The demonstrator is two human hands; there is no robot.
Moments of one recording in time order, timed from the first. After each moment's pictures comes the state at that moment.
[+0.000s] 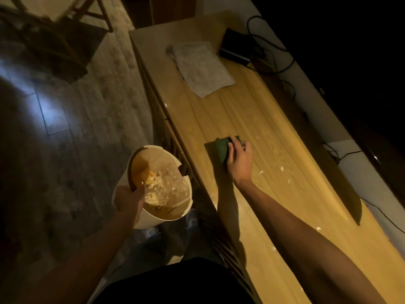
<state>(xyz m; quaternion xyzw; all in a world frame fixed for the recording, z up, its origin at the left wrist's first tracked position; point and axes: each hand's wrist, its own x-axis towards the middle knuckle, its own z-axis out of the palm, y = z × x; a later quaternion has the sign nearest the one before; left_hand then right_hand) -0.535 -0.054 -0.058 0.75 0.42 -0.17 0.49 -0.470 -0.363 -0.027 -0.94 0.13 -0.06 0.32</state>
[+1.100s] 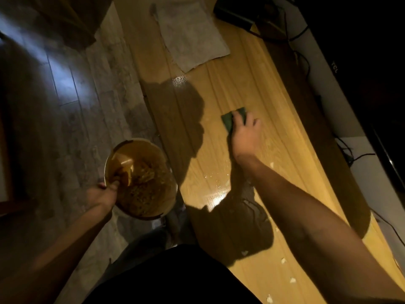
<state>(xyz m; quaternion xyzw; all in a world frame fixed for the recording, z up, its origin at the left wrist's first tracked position) -0.558 -0.104 -0.076 0.74 0.55 -0.11 0.38 -0.407 -0.477 -0.102 -0.99 0.04 -0.04 0.14</state>
